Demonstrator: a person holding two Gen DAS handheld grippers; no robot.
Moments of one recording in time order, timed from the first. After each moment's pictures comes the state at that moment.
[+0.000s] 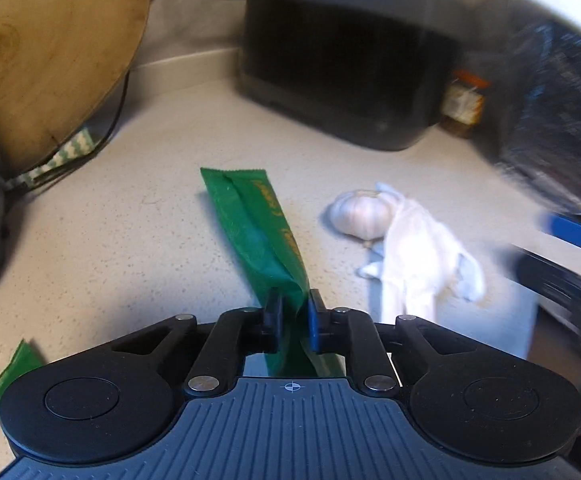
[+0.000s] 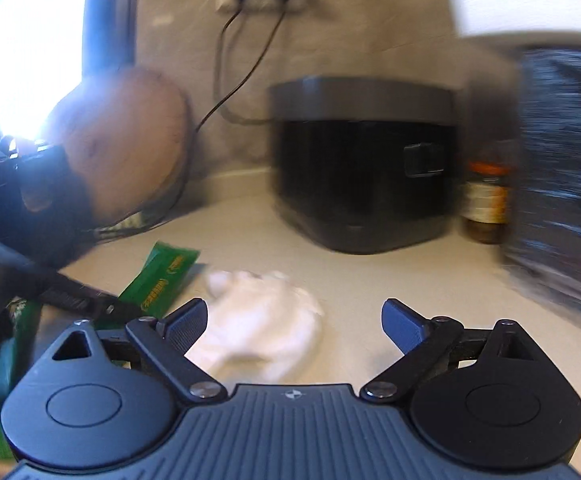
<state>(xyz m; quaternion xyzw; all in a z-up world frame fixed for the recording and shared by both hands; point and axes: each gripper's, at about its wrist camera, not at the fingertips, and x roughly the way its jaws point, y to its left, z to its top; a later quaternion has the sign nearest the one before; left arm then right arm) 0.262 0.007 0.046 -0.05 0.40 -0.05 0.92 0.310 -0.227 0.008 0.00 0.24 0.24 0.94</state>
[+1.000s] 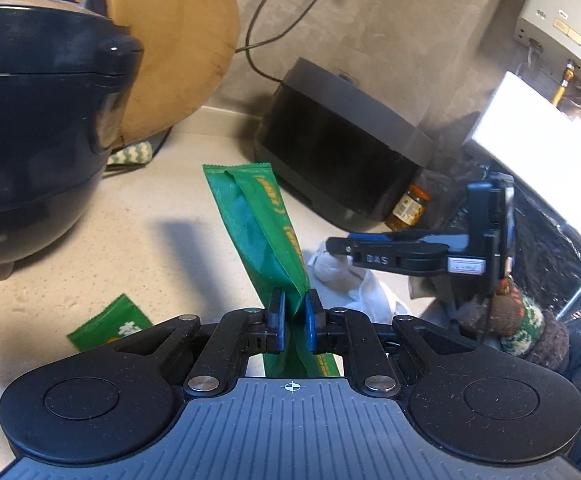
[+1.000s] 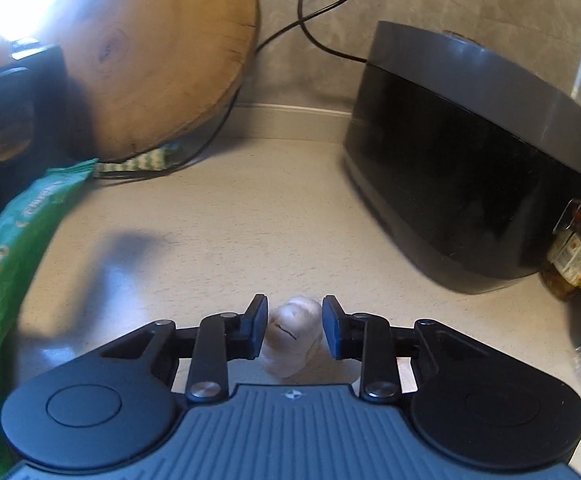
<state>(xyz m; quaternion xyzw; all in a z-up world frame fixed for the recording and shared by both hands) 0.170 0.132 0.071 -0.21 0.29 -0.12 0.93 0.374 -0.076 0.028 -0.13 0.33 0.25 0.90</state>
